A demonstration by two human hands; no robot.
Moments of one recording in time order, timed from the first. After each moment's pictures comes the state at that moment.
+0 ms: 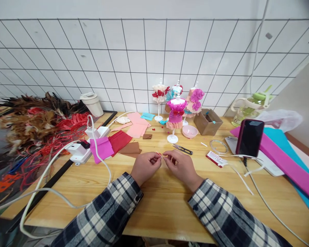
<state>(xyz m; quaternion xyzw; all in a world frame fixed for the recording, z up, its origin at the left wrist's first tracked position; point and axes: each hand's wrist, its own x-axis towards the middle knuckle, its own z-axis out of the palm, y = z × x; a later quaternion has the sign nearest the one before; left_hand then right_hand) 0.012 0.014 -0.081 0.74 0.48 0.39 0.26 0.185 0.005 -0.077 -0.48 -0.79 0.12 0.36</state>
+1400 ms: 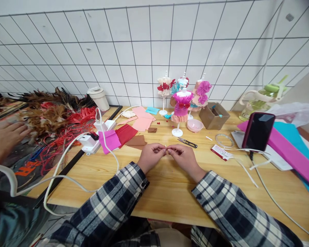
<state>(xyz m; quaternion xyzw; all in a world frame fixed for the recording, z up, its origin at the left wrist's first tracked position) 0.012 0.019 -0.088 0.64 0.46 0.44 0.44 0.179 0.009 -0.090 -0.49 -0.70 0.27 0.43</state>
